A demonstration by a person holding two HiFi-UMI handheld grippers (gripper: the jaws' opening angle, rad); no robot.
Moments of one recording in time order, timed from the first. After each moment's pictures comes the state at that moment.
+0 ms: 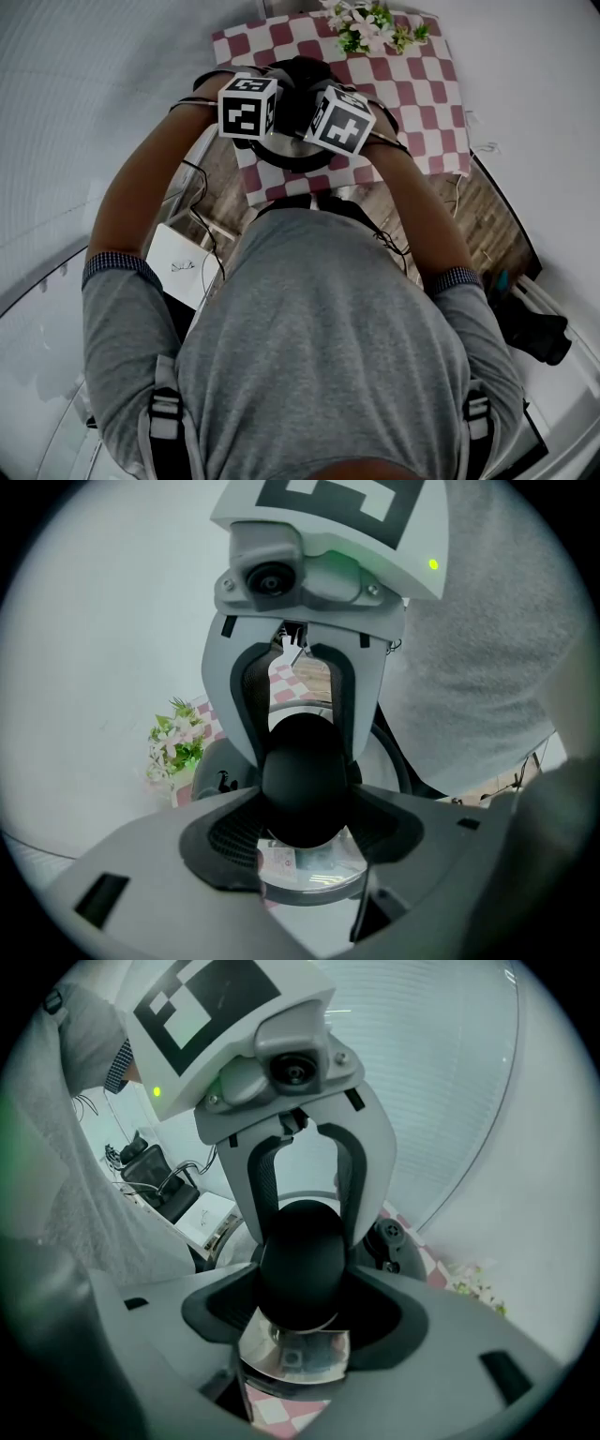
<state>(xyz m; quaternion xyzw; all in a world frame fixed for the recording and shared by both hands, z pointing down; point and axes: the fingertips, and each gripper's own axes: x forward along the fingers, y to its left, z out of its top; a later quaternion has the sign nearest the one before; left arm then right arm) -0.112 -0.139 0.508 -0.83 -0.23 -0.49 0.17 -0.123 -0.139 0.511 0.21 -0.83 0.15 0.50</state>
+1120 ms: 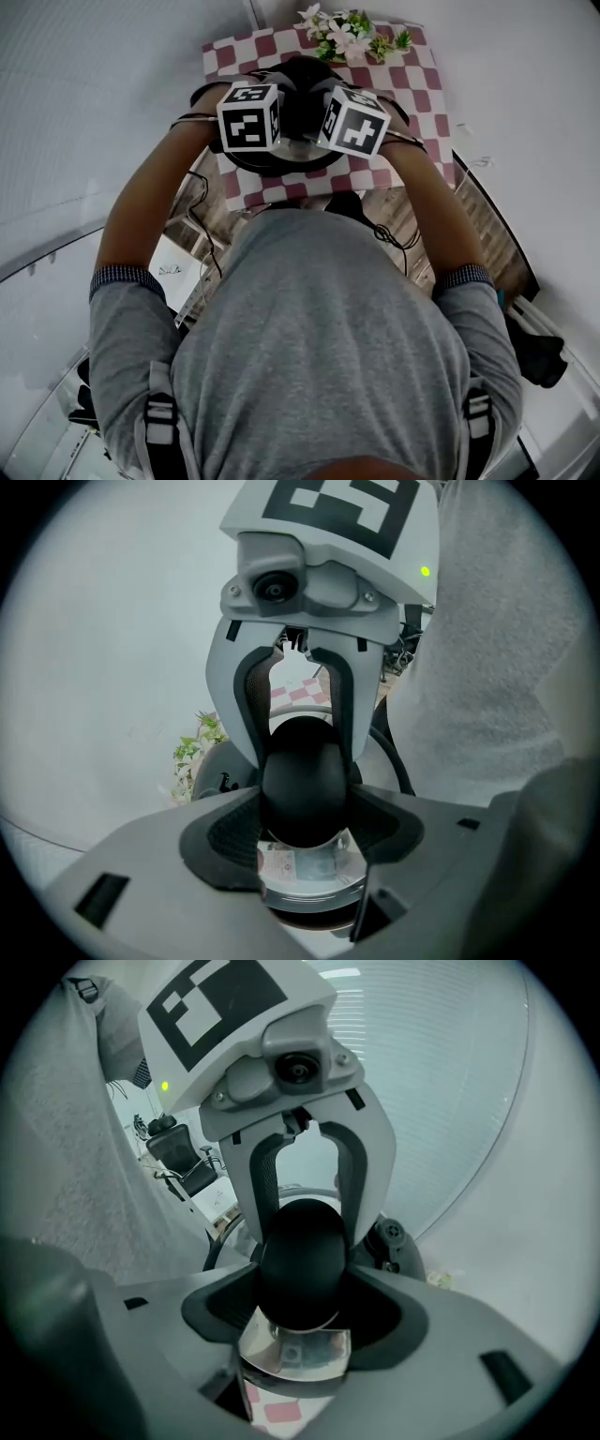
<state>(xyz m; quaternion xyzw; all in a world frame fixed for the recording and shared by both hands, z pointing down) -0.037 -0.113 0.464 -0.84 -0.15 -0.49 0.16 -0.048 -0.112 0.470 0.16 -0.85 0.07 0.50</state>
